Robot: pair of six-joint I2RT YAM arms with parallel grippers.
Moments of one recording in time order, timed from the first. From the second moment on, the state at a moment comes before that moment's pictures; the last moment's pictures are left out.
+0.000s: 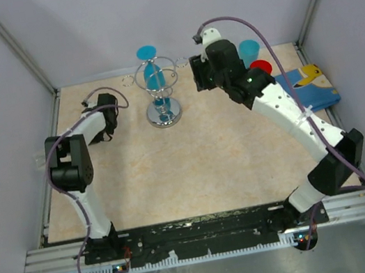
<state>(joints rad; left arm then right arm) -0.14 1.97 1.40 -0.70 -1.00 -0.17 0.59 1.46 1.53 -0.52 0.23 0.15</state>
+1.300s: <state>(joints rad) -0.24 2.25 1.42 -0.65 -1.18 0.01 0.55 1.88 2.15 -0.63 0.11 0.16</state>
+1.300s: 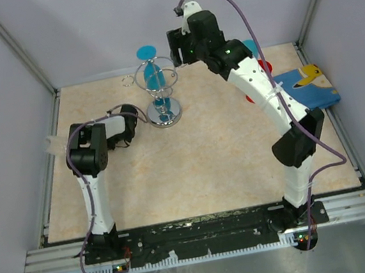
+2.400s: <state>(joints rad) -0.29 2.30 1.50 -0.76 -1.13 -0.10 0.54 1.87 2.11 -0.62 0.10 0.15</state>
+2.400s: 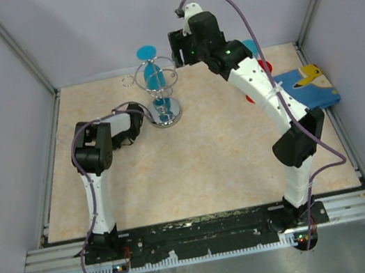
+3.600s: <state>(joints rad) -0.31 2.35 1.53 -0.82 -1.16 -0.11 0.53 1.84 2.04 -0.59 0.11 0.14</state>
